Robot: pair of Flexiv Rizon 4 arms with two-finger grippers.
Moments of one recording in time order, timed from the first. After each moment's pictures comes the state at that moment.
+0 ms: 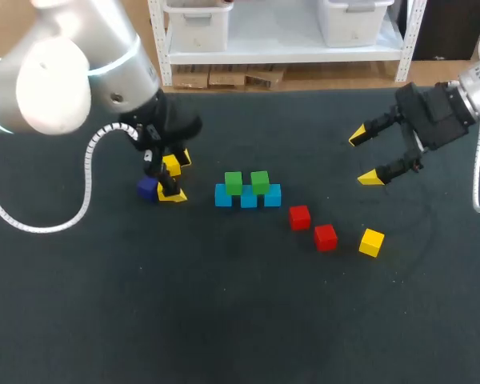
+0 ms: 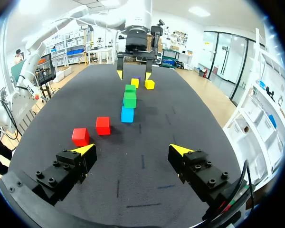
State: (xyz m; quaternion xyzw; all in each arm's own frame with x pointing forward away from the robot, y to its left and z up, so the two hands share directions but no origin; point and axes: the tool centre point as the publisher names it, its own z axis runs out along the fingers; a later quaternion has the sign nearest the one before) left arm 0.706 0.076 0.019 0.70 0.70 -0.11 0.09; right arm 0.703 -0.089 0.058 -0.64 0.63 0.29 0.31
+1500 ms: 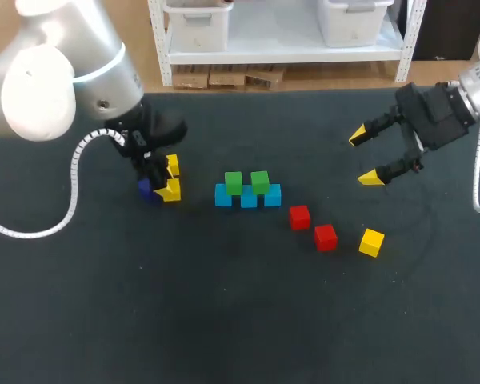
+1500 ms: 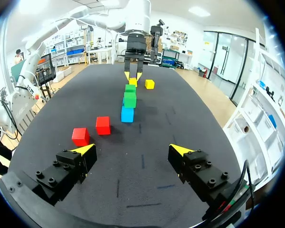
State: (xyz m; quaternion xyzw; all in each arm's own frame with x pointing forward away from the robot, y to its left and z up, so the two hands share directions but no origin) left arm 0.701 0.102 0.014 0.68 0.72 -0.11 0.08; right arm 0.703 -0.090 0.058 -0.64 0.63 0.29 0.31
